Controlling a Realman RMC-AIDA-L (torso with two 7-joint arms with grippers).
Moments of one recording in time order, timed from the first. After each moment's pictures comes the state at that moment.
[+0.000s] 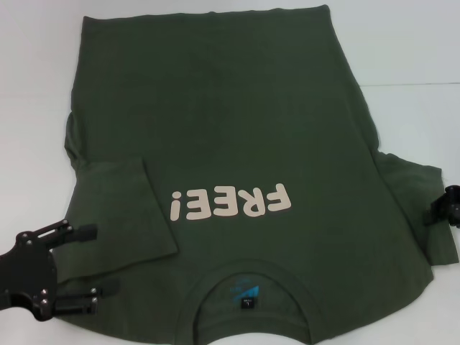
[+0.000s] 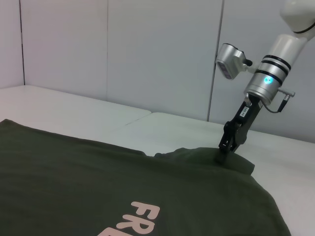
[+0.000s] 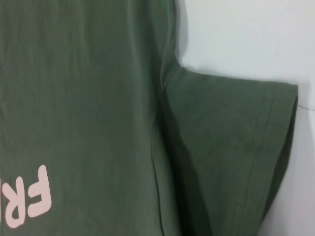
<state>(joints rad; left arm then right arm) -0.32 -2.16 0.40 0.97 2.17 1.88 -1.19 0.70 1.90 -0.59 -0.62 -2.67 -1.37 2.66</state>
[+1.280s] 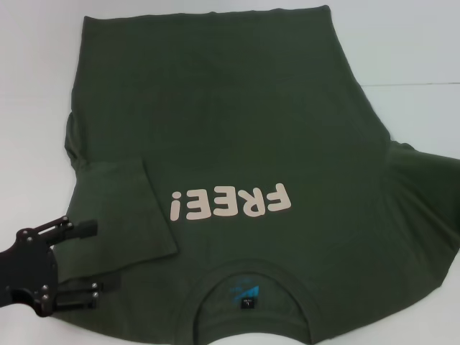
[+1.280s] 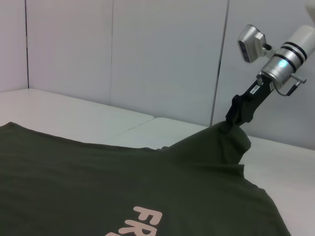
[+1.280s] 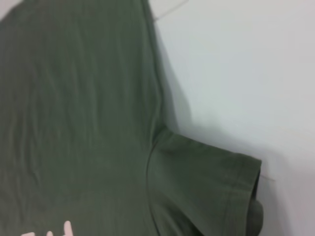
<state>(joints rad) -0.32 -2.16 0.39 0.96 2.16 1.88 -1.20 0.62 1.84 -0.46 -0.77 -2.56 -1.50 2.63</state>
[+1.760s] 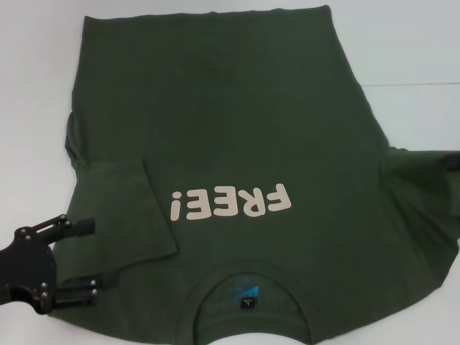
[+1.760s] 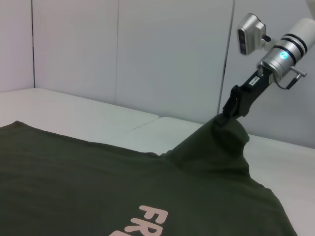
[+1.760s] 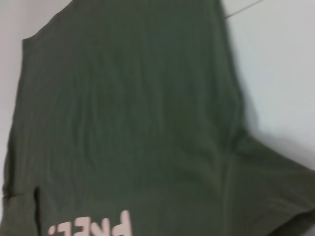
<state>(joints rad) -0.32 -2.16 0.38 0.96 2.16 1.87 -1.20 0.67 1.85 -0.47 -0.77 -2.52 -1.54 2.59</state>
